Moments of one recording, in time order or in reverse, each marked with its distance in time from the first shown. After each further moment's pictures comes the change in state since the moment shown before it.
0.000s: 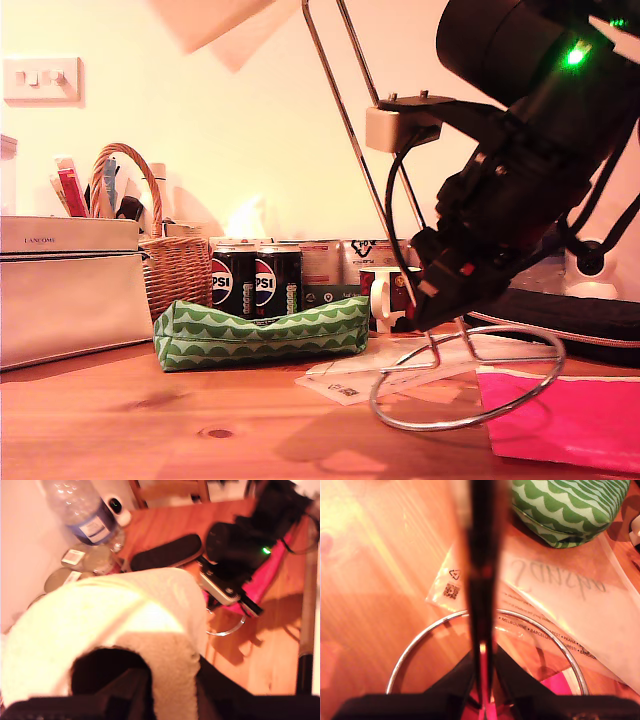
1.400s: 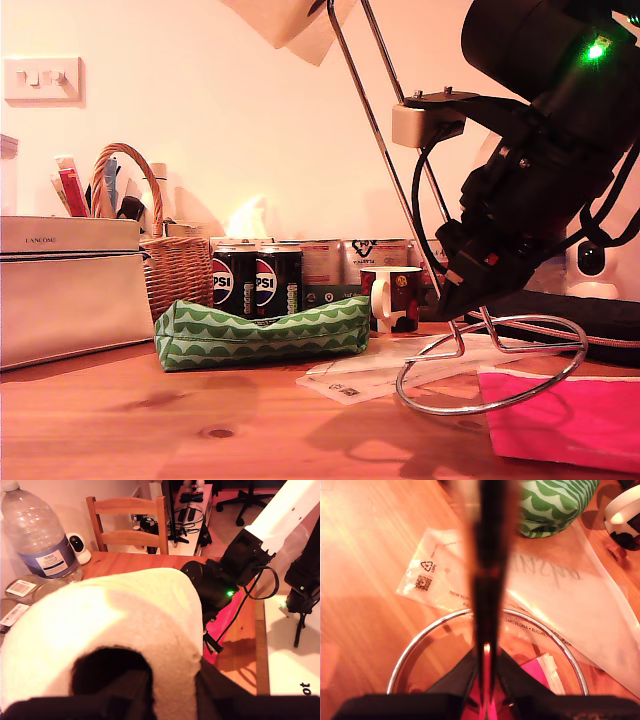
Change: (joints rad) left arm 0.164 0.138 0.000 -0.013 0.396 0.056; right arm -0.058 -0.012 0.000 -0.003 -0.007 -0.021
